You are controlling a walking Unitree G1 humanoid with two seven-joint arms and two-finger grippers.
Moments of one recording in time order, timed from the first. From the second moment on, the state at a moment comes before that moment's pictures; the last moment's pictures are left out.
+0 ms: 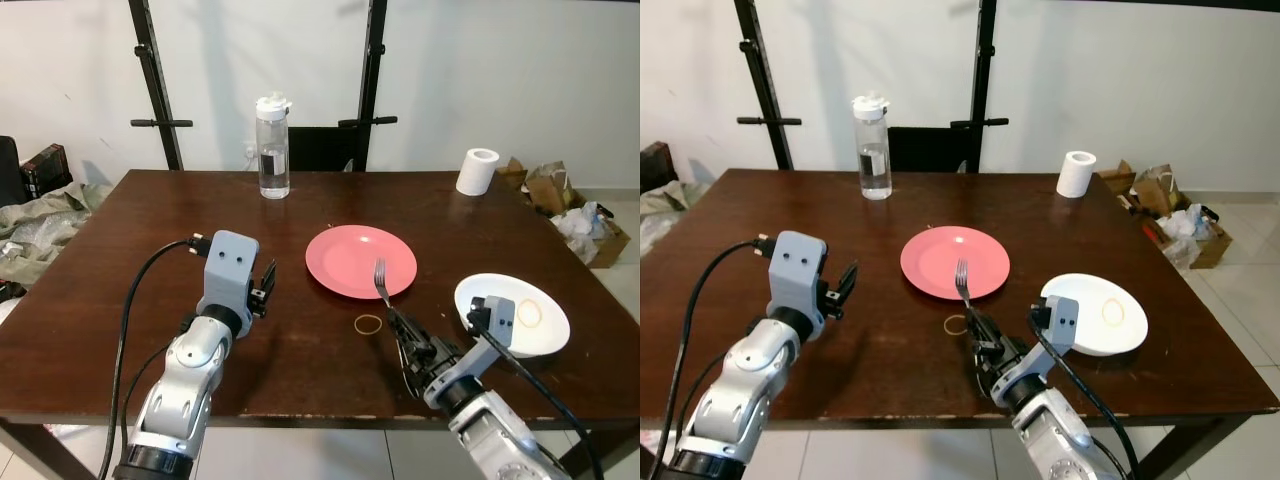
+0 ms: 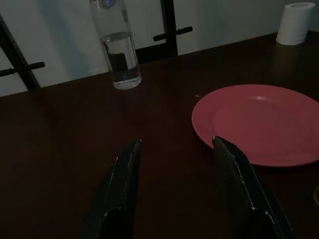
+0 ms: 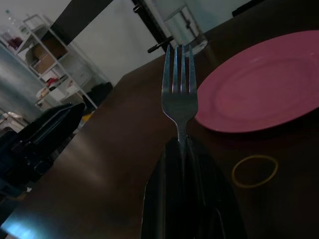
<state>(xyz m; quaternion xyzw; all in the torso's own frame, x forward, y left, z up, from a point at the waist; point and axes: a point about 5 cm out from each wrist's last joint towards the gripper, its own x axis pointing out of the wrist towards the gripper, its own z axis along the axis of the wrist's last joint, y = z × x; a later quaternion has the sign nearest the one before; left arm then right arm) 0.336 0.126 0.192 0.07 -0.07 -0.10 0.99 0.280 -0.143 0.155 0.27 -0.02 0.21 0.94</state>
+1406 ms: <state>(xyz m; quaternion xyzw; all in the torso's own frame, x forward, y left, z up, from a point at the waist) 0.333 0.120 0.198 0.06 -0.09 -0.12 0.99 0.256 -0.128 0.108 0.12 0.12 0.28 0.94</state>
